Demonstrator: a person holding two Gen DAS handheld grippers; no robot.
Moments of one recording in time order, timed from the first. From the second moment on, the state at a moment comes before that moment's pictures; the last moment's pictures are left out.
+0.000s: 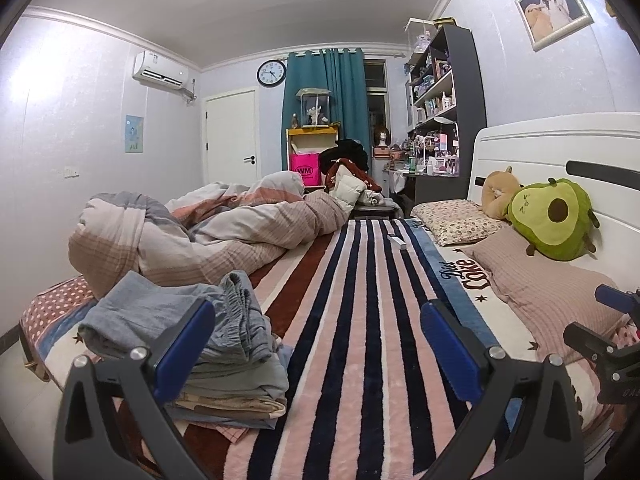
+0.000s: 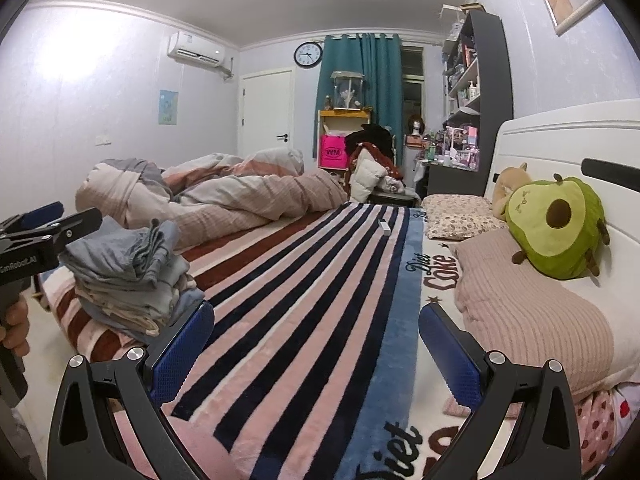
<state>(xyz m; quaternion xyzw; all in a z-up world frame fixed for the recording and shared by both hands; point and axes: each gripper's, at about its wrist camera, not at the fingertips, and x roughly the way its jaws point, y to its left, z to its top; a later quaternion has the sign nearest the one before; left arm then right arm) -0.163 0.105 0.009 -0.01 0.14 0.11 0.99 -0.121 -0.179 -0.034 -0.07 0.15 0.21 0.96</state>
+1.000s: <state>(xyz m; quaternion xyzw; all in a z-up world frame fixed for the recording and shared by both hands) -0.152 0.102 0.008 -0.01 0.14 0.09 0.99 -0.111 -0.176 -0.025 -0.07 0.16 0.18 0.97</state>
